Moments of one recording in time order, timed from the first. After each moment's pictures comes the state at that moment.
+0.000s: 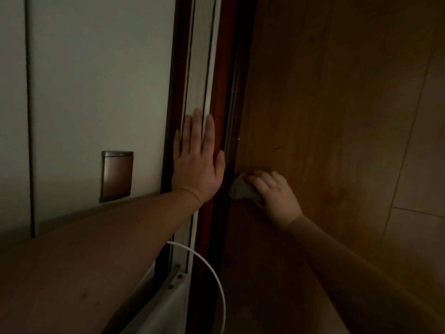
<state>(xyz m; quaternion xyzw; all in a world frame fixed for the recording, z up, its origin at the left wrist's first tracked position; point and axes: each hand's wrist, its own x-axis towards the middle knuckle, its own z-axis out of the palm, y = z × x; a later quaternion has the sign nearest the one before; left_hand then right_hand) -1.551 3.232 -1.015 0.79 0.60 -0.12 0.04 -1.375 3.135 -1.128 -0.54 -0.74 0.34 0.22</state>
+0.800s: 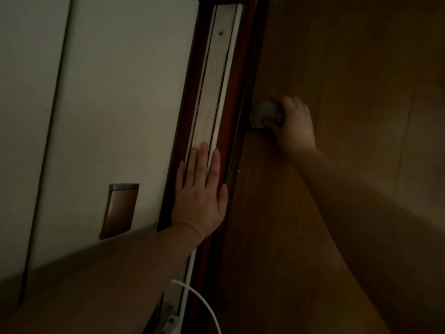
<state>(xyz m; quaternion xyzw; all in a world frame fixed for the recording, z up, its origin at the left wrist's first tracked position) -1.553 3.229 -1.019 0.80 0.59 -0.10 0.04 -1.323 3.348 -1.096 -0.70 -0.60 0.32 0.23</state>
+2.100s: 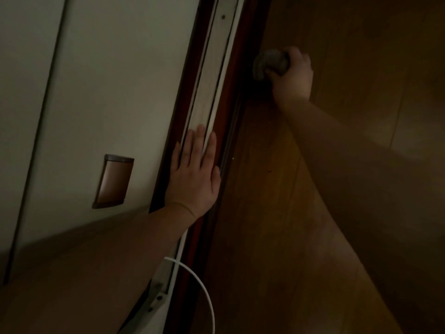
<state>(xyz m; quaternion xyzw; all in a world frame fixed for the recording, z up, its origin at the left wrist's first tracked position) -1.552 3.229 -1.018 0.80 0.60 -0.10 0.04 -1.327 3.401 -1.060 -0.73 -0.48 0.36 0.34</state>
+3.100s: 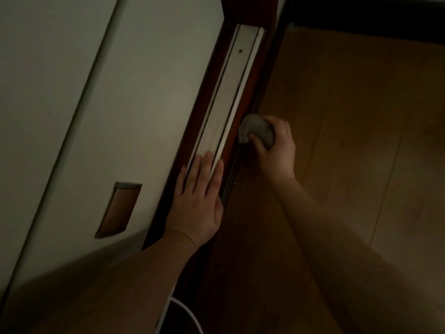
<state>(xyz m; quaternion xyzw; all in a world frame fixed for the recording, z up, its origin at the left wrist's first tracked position) -1.551 3.231 -1.015 0.79 0.60 -0.08 0.07 -1.367 3.334 -1.061 -0.63 -0.54 0.38 0.41</state>
